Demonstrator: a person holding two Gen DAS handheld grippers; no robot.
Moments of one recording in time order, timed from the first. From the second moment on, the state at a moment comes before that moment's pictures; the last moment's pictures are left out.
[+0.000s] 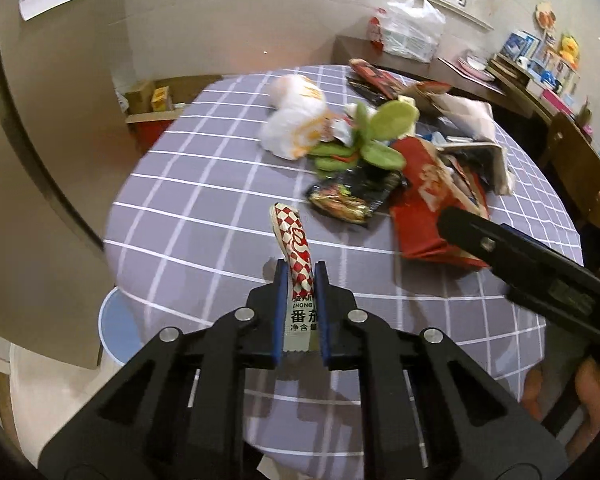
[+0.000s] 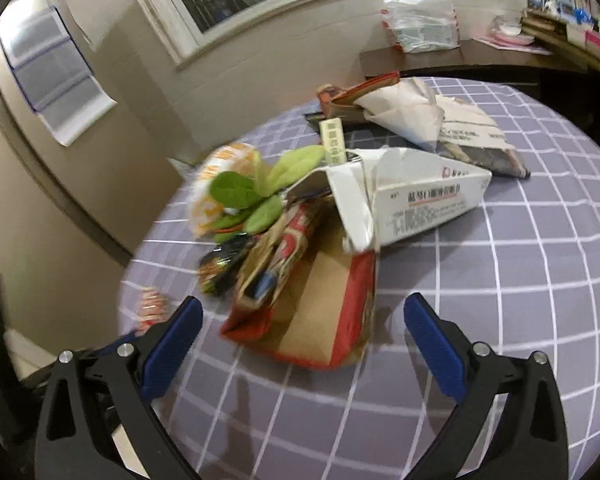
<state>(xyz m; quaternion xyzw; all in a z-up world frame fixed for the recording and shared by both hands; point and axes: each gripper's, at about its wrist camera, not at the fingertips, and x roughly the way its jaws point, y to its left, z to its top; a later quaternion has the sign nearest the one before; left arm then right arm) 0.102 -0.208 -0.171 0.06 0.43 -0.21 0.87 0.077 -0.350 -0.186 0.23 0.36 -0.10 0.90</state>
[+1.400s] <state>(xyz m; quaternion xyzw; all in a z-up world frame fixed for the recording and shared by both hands) 0.060 -0.084 -0.106 0.01 0.35 -0.19 0.92 0.023 -0.216 -0.110 0.18 0.29 0.05 0.94</state>
